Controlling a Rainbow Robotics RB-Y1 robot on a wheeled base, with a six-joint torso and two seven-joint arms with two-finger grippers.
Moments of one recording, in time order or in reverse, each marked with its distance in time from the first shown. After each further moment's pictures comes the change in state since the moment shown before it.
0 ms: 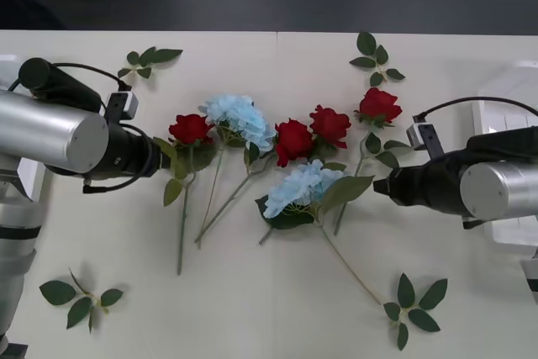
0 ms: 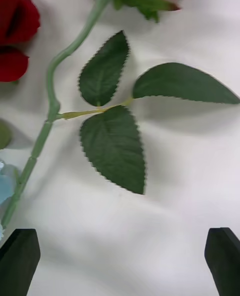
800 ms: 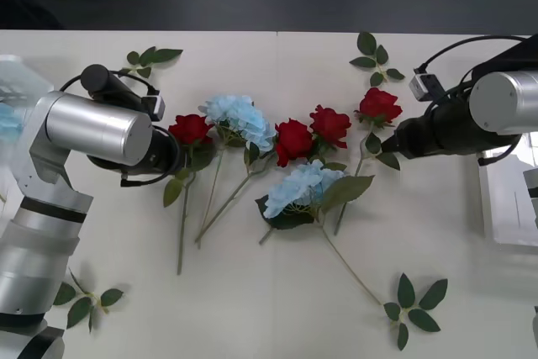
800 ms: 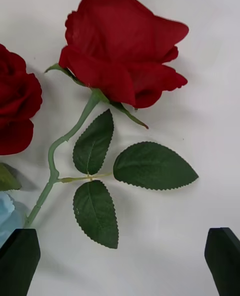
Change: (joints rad) right arm -0.313 -0.052 -0.035 0.193 -0.043 0.236 0.018; left arm -0.085 -0.086 -0.054 0.217 -0.106 -0.102 0.000
